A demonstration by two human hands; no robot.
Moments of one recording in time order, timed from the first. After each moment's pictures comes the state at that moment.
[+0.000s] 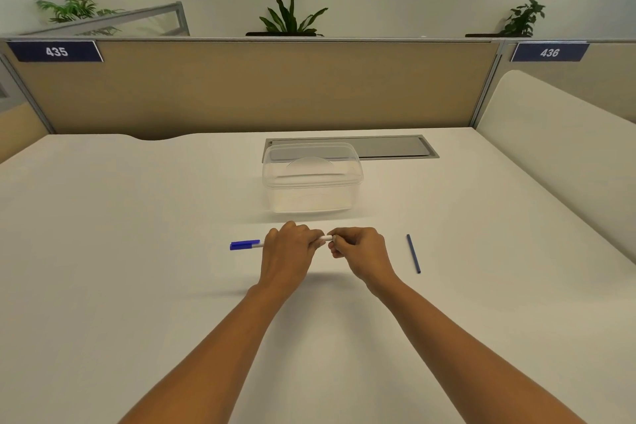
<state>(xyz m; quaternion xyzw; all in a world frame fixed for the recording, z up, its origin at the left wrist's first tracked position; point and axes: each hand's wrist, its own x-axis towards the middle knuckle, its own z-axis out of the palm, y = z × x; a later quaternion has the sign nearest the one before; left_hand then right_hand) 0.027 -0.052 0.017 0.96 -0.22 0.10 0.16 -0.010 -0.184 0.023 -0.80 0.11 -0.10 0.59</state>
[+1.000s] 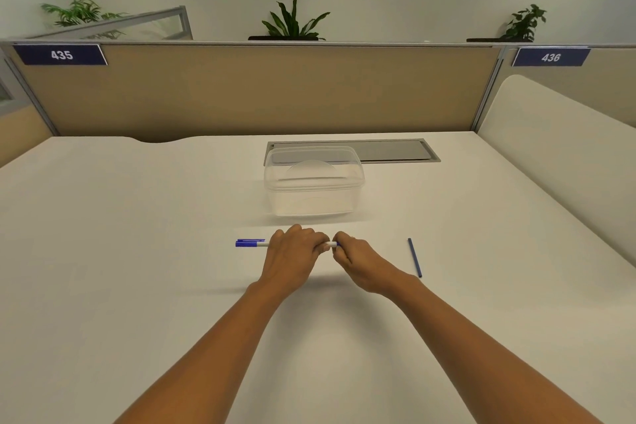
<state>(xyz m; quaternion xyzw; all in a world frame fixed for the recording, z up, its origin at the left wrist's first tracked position) 0.031 -0.052 0.021 0.95 -0.26 0.06 0.15 -0.006 -0.196 0.020 -0.92 -0.06 0.04 0.38</state>
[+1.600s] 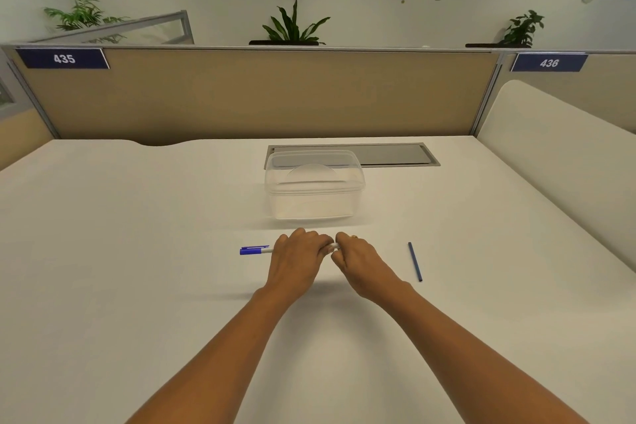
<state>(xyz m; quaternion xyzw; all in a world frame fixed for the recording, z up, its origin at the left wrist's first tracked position) 0.028 -0.058 0.020 0.95 -0.25 0.07 0.18 -0.008 -0.190 0.018 -0.95 -0.06 -0.06 0.30</state>
